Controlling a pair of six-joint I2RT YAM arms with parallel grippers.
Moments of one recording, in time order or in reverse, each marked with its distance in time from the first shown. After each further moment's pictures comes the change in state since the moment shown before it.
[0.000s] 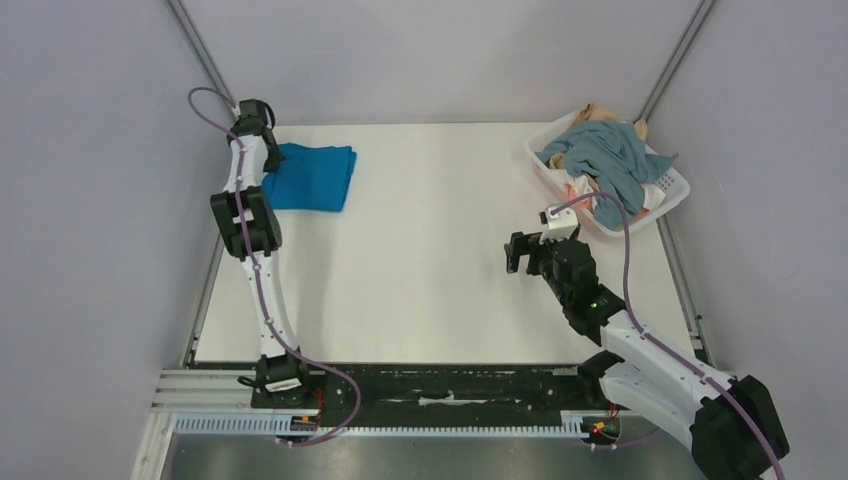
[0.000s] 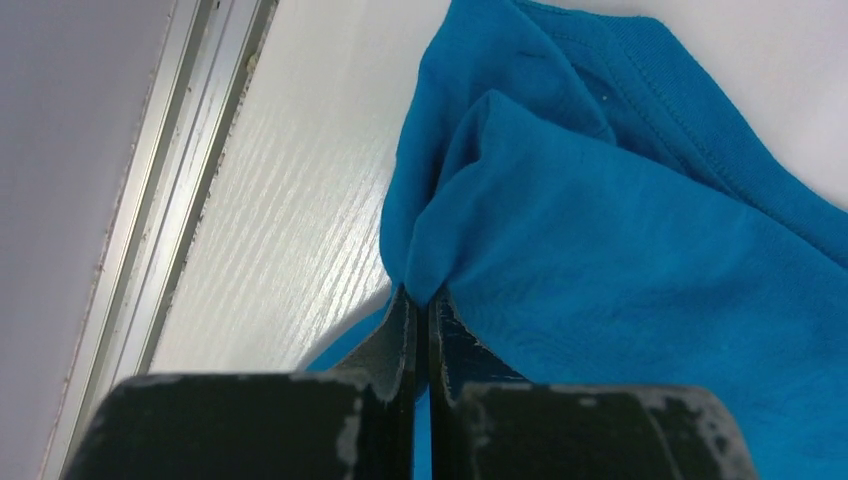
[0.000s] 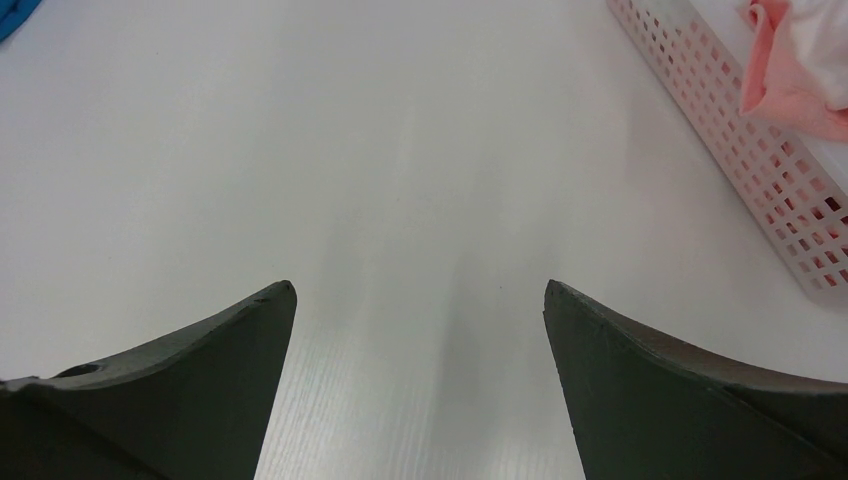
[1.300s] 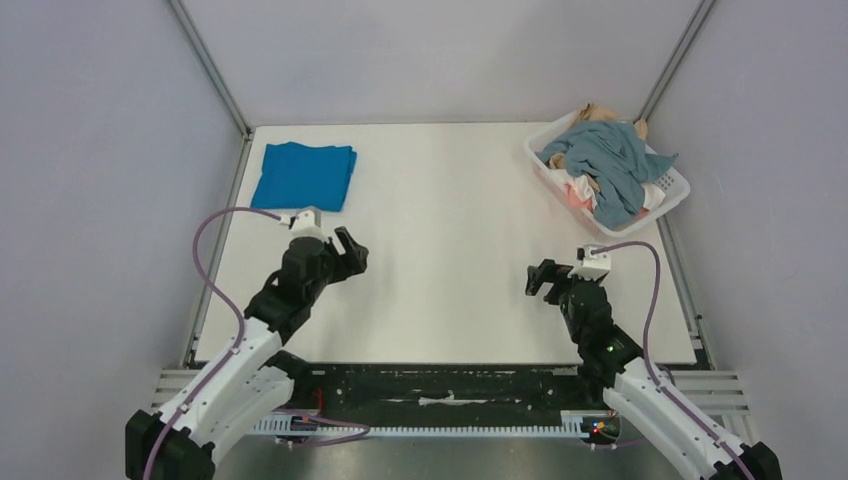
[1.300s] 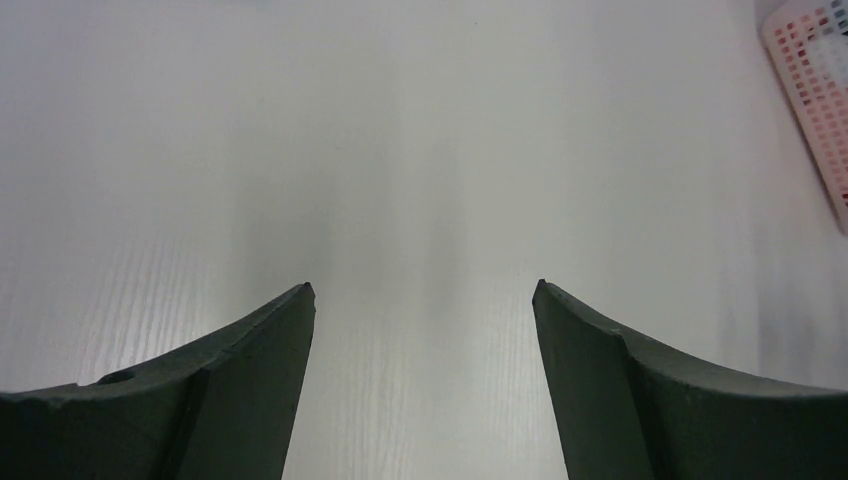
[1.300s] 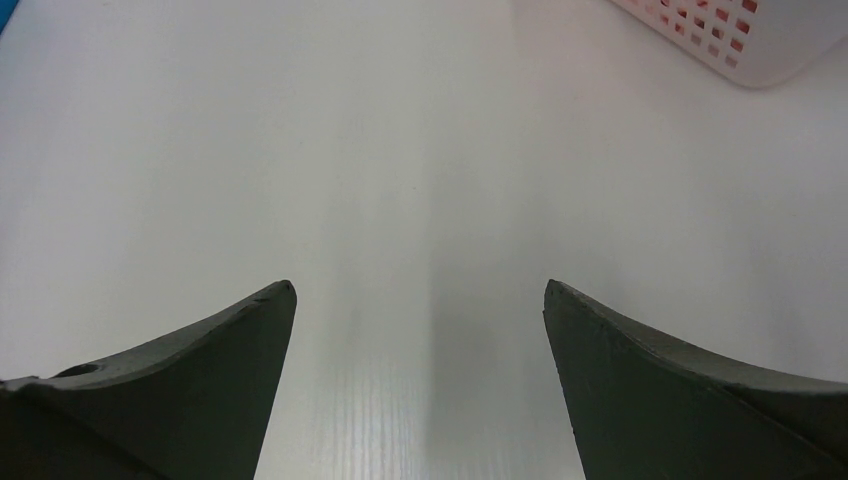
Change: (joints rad) left arm -0.644 -1.806 -1.871 0.530 -0.006 -0.425; right arm 0.000 -0.418 -0.288 -0.119 0.180 0.235
